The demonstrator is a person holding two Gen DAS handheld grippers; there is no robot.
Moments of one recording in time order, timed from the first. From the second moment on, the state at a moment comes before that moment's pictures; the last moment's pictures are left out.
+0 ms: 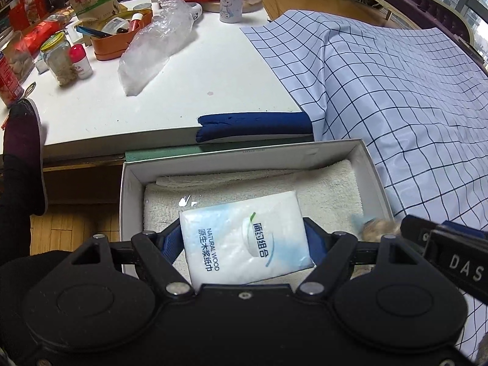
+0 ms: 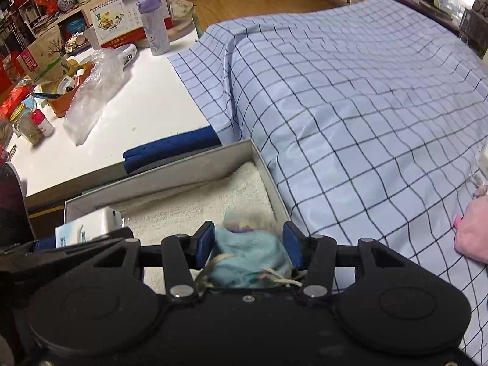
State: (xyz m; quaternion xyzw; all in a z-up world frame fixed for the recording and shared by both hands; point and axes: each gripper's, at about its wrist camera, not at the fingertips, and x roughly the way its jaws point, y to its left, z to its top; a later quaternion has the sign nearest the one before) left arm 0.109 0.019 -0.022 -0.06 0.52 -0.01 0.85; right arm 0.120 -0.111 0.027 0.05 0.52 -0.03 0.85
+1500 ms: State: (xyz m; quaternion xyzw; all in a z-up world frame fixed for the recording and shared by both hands) left arm 0.082 -0.004 -0.016 -0.01 0.51 -0.06 0.86; right arm 0.038 -0.154 0.039 0.04 0.44 -0.11 0.89
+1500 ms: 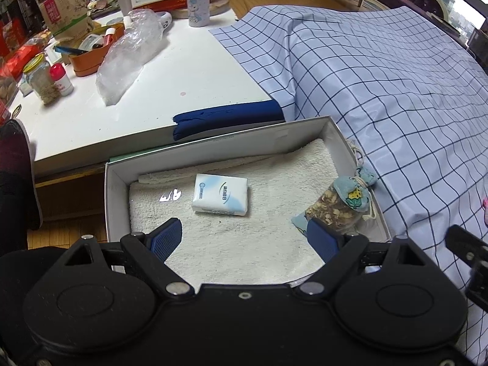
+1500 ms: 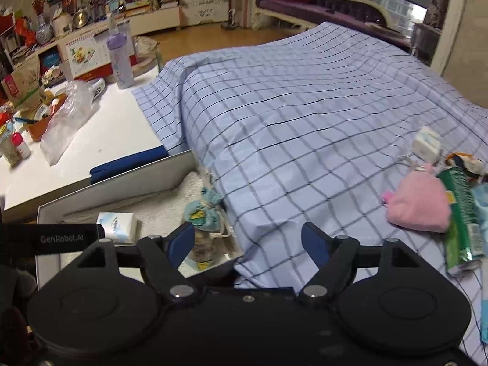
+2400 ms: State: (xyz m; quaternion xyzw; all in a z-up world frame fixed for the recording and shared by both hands) left arm -0.002 -0.124 -0.016 0.04 0.47 -0.25 0.85; right arm -0.135 -0.325 0.059 0.14 0.32 -0.33 0.87
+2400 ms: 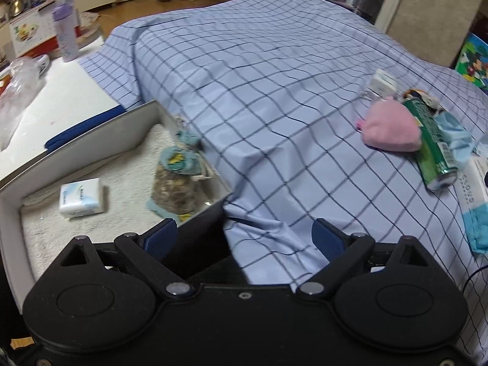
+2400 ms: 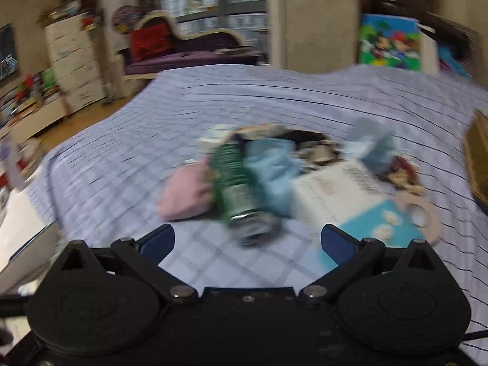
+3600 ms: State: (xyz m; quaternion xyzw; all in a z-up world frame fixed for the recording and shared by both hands) left arm -0.039 -0.159 -0.033 0.09 0.45 -0.31 0.83; right arm -0.211 -0.556 0.001 0.29 0.36 -0.50 0.73
